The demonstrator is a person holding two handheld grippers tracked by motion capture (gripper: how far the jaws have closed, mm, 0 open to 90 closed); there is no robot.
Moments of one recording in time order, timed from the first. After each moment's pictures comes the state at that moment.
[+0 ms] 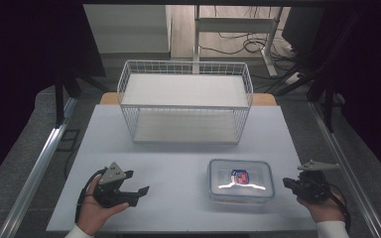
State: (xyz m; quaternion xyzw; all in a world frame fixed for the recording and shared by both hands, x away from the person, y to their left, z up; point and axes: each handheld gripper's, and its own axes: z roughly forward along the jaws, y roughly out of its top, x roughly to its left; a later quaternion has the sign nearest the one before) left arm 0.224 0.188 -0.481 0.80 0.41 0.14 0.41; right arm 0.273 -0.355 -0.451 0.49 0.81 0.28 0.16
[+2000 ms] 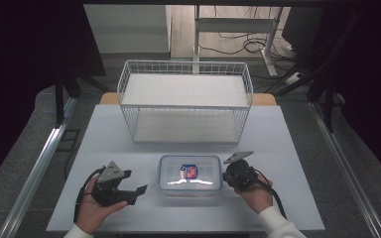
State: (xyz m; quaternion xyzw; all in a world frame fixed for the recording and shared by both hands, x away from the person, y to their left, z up) left arm 0.227 0.194 -0.483 0.80 0.42 0.14 0.41; right arm 0.311 -0.185 -0.483 0.35 0.89 0.26 0.12
